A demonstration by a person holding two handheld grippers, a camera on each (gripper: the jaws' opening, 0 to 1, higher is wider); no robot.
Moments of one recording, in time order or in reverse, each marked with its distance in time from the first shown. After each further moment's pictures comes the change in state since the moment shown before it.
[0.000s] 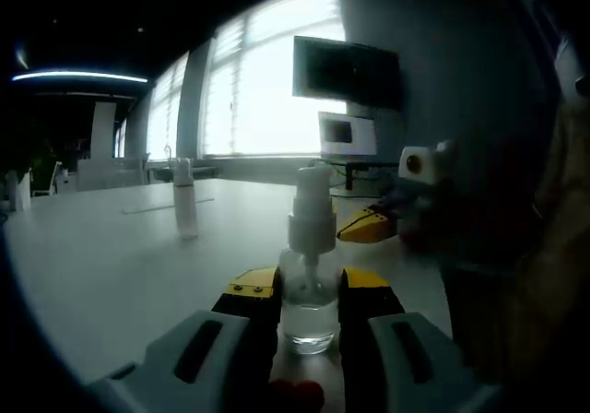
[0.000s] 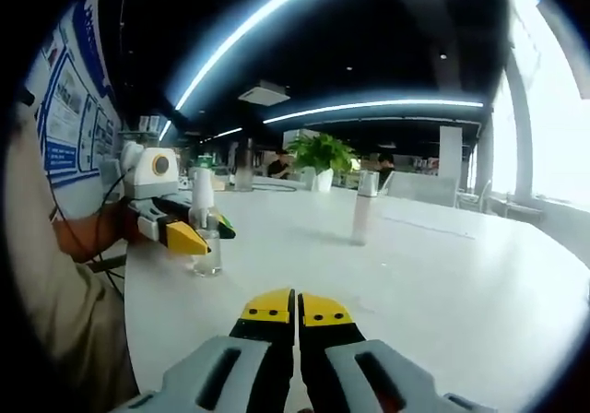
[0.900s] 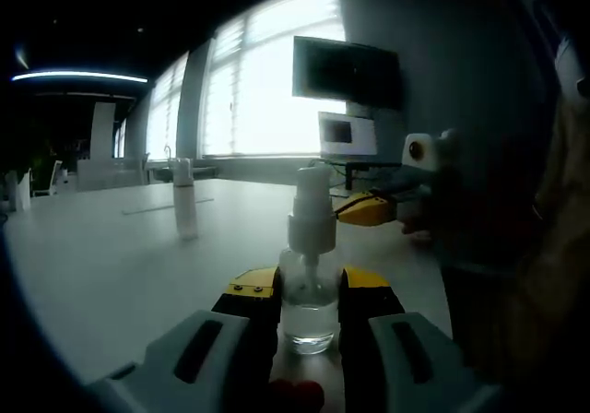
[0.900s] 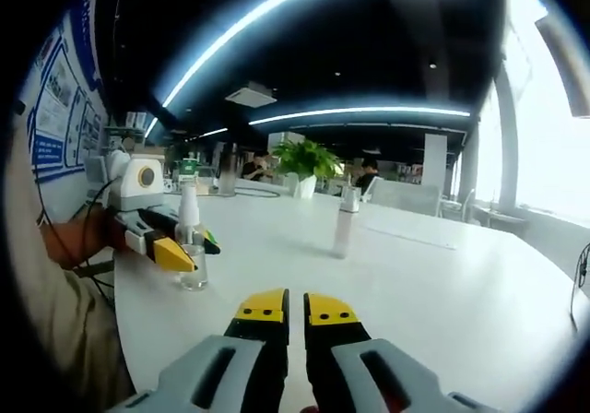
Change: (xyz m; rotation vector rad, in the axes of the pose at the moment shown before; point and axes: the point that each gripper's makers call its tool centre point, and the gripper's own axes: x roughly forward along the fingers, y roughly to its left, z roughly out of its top) left arm 0.000 0.001 0.000 0.002 0.000 -0.001; right arm -0.004 -0.013 0.017 -0.041 -0.010 -0.078
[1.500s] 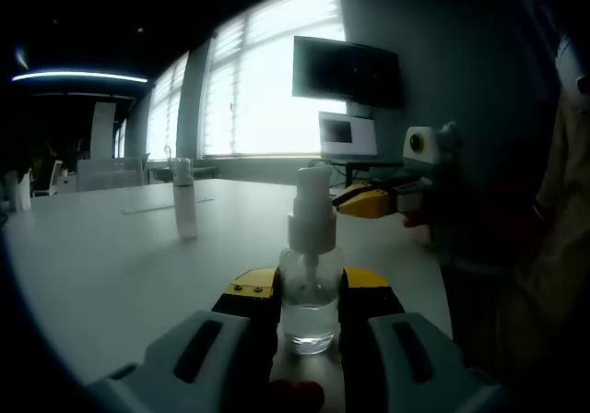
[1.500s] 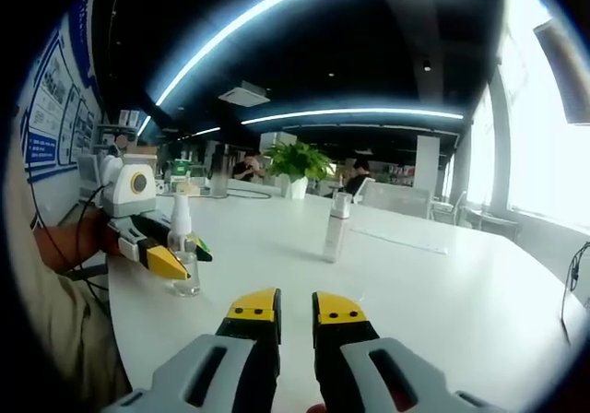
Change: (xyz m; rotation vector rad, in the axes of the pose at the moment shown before) left arm 0.000 0.000 0.000 0.000 0.000 0.001; right arm -0.001 -0.008 0.011 -0.012 0.002 -0.046
